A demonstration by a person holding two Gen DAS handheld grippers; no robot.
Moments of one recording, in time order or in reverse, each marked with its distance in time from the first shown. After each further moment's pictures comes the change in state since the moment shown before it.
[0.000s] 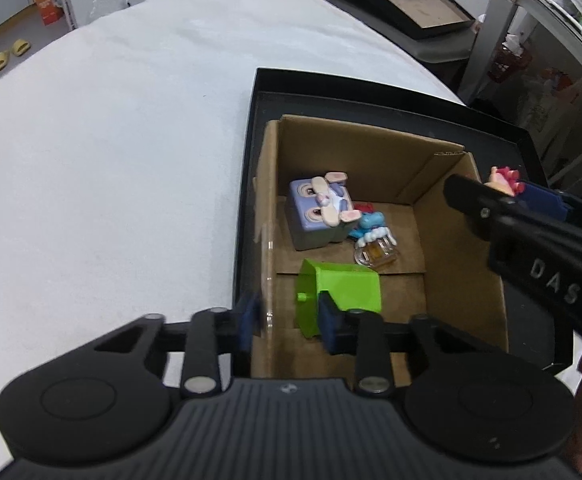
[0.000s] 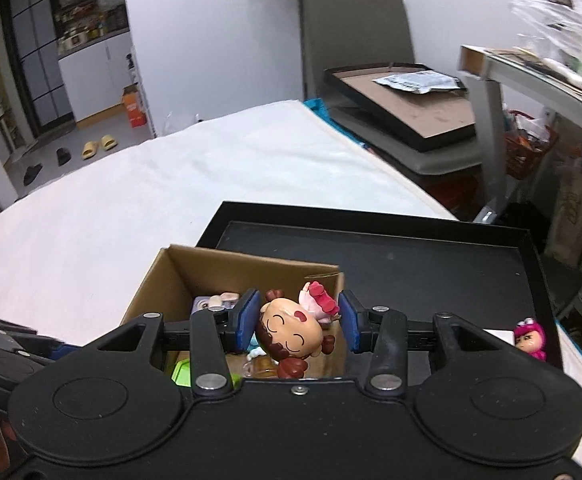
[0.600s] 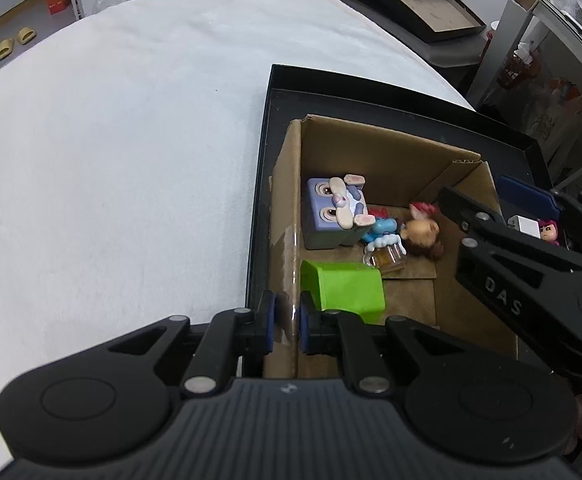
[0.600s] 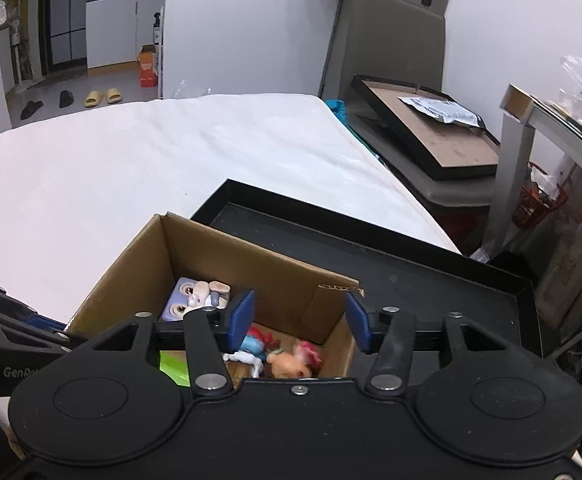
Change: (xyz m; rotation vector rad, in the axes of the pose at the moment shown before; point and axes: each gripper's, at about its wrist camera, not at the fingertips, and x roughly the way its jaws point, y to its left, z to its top) left arm 0.002 0.010 0.003 -0.029 0.010 -0.004; right arm 0.026 0.028 -0.008 -0.209 -0.003 -0.084
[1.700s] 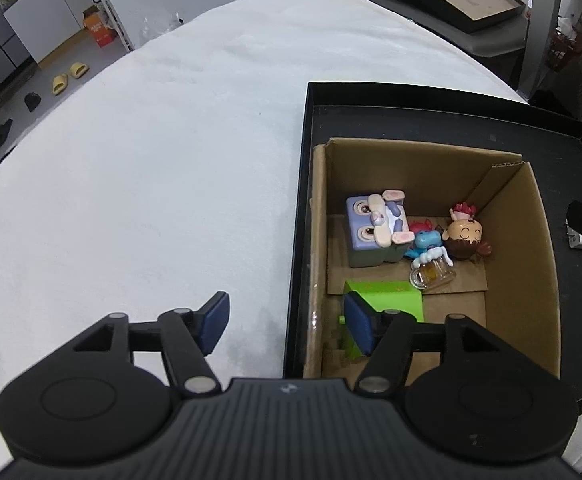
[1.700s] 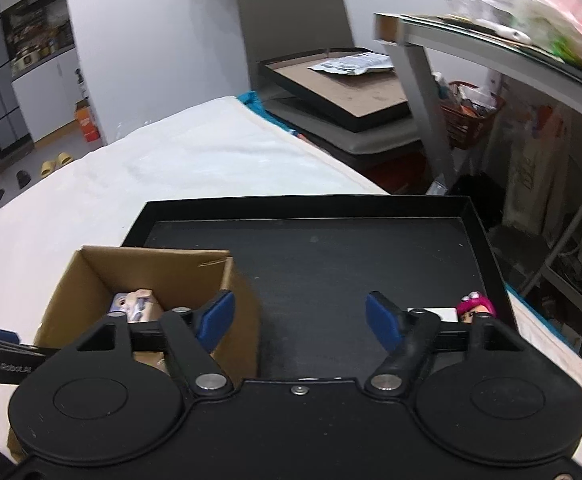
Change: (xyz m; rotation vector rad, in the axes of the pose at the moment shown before) left arm -0.004 -0.032 0.012 0.058 -0.021 0.271; right arm -0.013 -0.089 -0.028 0.332 0.019 -0.026
